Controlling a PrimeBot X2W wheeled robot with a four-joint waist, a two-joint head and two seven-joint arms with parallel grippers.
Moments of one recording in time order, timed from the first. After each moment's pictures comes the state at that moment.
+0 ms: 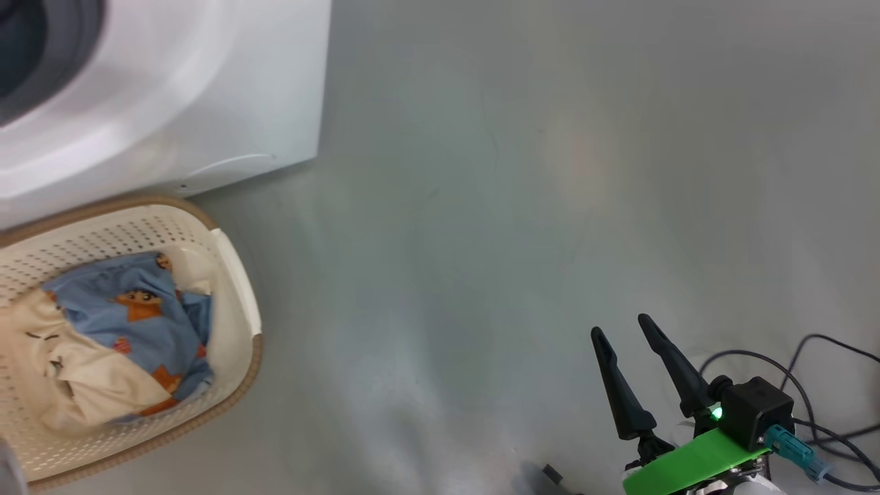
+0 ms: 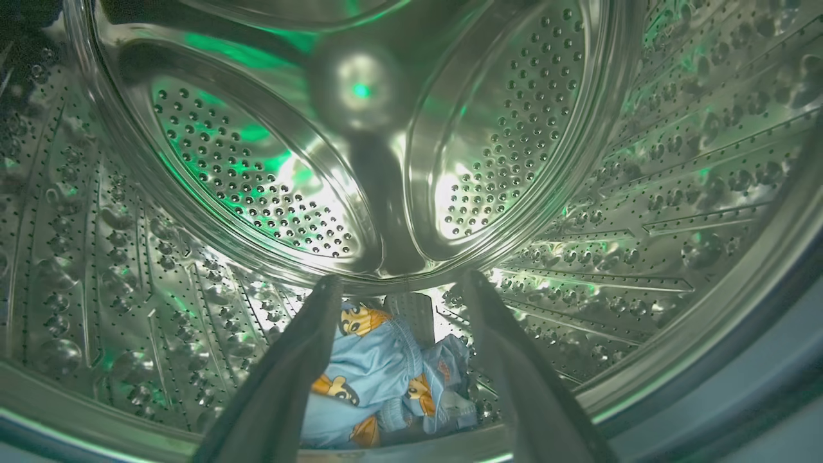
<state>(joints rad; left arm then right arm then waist) -1.20 0.30 0.13 0.91 -0.08 0.01 -0.26 -0.06 -0.08 0.15 0.10 0.28 0.13 -0.26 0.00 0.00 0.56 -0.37</state>
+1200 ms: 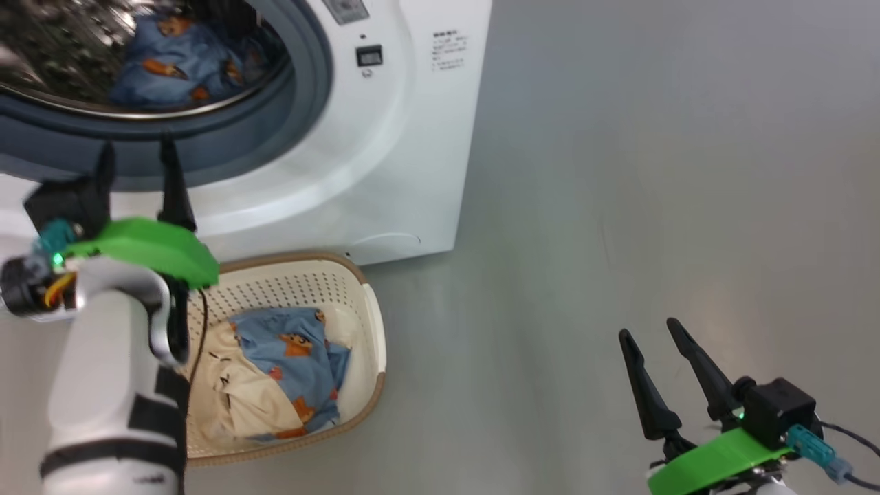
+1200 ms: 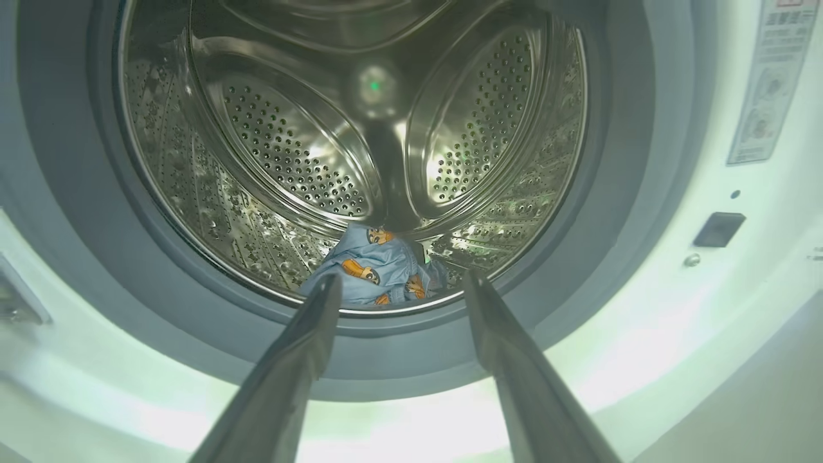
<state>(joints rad) -0.75 0.05 0.08 0.73 -0.13 -0.09 -0.26 -0.07 -0.11 0.10 0.14 0.27 0.13 -0.26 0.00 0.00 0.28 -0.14</state>
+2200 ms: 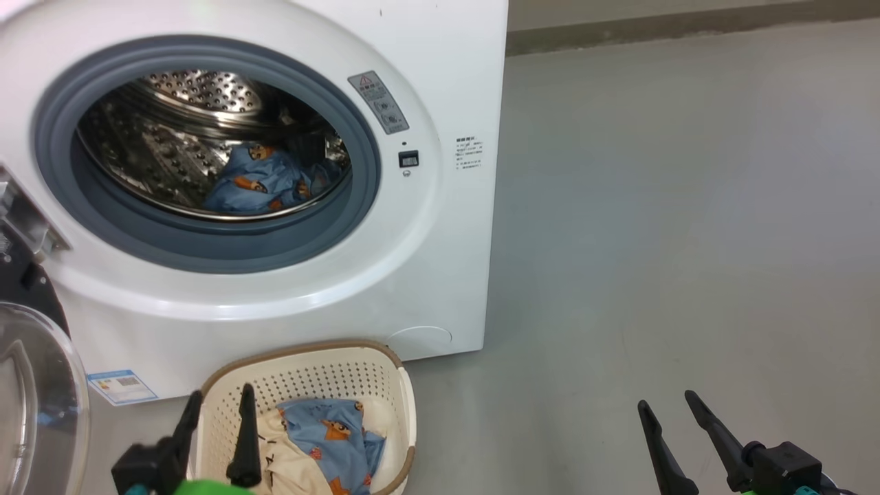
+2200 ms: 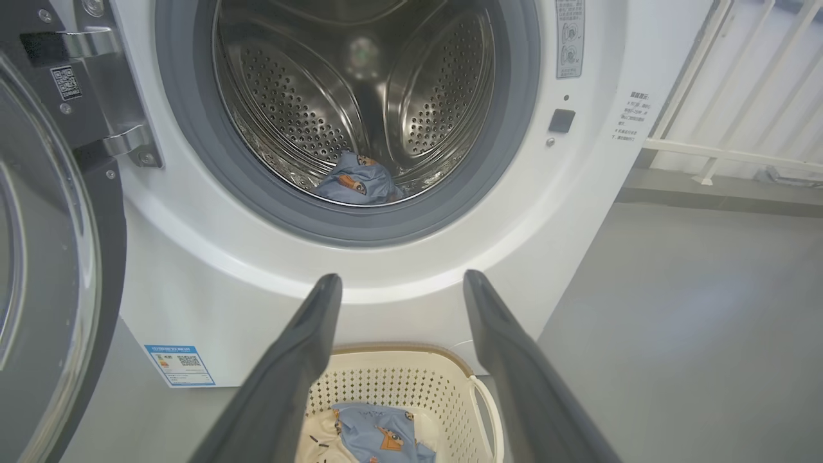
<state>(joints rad) -0.07 0.03 -0.04 0.32 -0.25 -0.02 -0.26 0.08 -0.12 0.08 0.15 0.24 0.13 -0.26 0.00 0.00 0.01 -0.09</state>
